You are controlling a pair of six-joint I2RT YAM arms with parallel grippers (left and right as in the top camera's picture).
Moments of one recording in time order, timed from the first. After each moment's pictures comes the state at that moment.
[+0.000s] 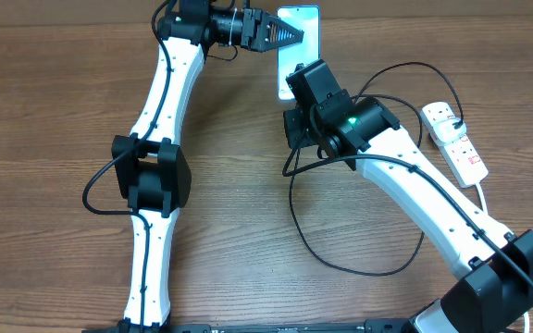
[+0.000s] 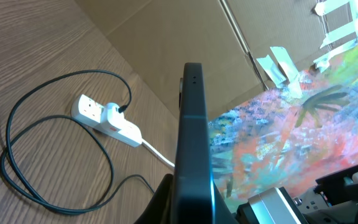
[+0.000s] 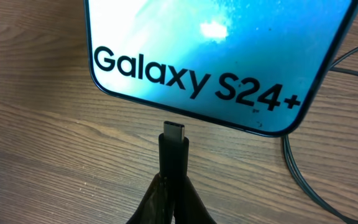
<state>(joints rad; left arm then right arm) -0.20 2.56 2.55 -0.63 1.51 -0.32 0.57 1.71 1.53 -0.84 0.12 0.33</state>
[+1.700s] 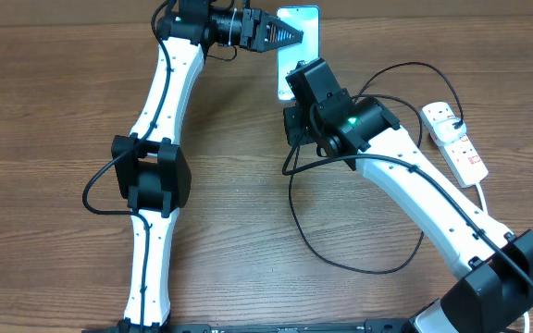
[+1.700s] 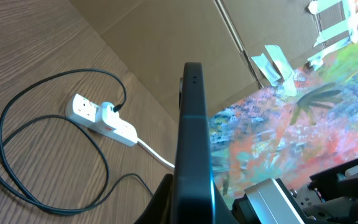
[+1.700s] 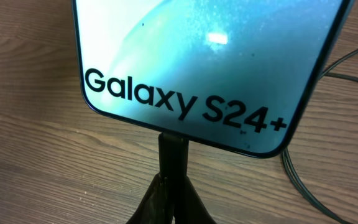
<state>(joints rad) -0.20 2.56 2.55 -0.63 1.53 -0.32 0.57 1.71 1.53 -0.82 0.14 0.35</state>
